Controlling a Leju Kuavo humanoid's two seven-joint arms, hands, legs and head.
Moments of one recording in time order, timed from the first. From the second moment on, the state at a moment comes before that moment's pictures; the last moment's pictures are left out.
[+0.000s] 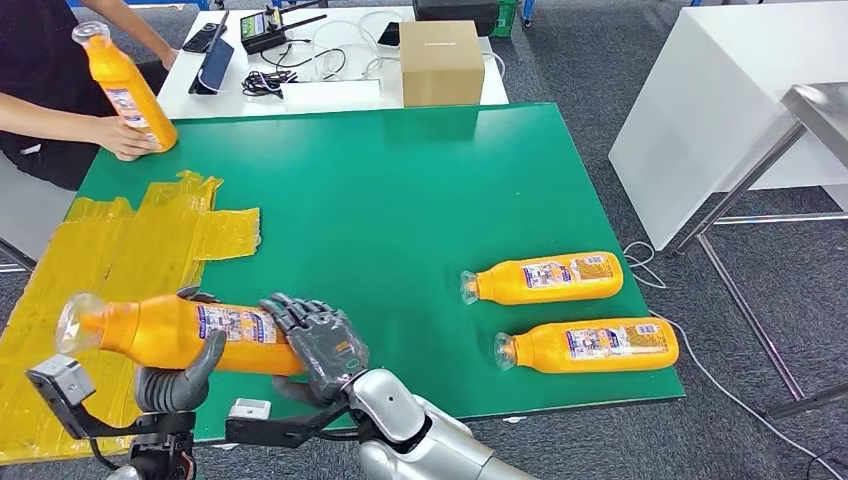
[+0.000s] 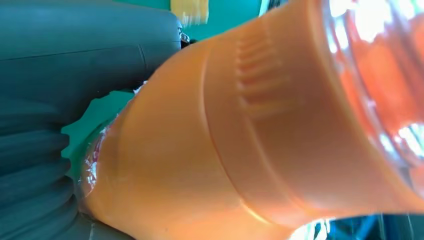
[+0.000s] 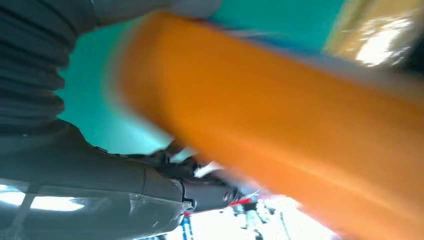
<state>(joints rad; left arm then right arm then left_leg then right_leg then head) 0.13 -0.17 -0.07 -1.71 0.34 0.01 -0.26 -0.39 0.24 0.98 -0.97 0.94 -0.39 0.13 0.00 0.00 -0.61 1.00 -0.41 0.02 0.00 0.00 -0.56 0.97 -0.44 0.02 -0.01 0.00</state>
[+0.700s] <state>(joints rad) 0.03 -0.04 0.01 -1.57 -1.06 0.58 -0.20 0.04 -0.10 0.56 -1.71 1.08 -0.27 0.08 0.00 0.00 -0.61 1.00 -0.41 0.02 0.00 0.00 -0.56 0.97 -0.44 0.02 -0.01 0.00</state>
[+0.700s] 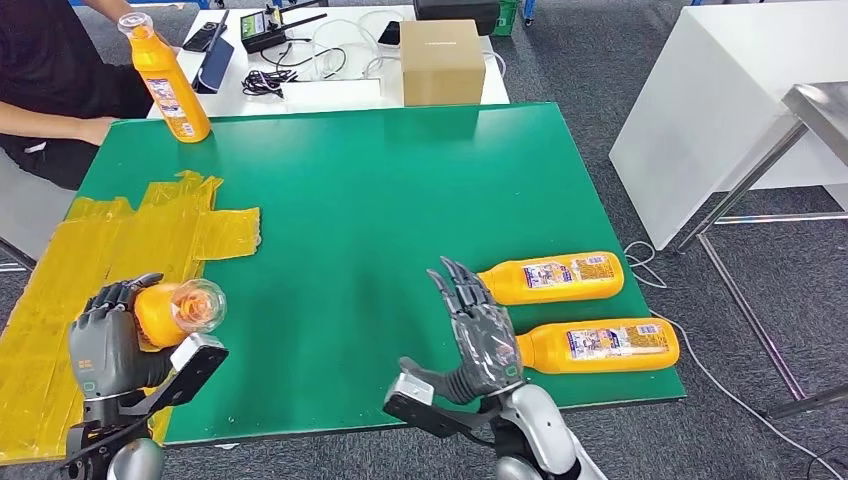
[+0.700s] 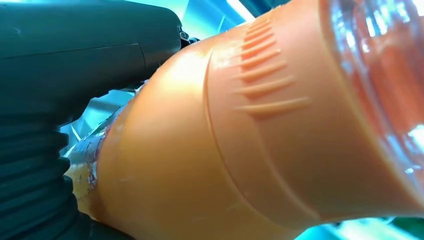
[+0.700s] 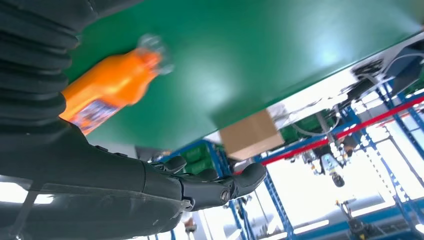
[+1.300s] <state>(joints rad) 0.01 0.08 0.01 -1.23 -1.33 0.50 -0.03 0.33 -0.47 0.44 -2.04 1.02 -0.21 0.20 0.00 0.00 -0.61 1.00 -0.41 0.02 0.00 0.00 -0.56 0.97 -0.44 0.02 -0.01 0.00</state>
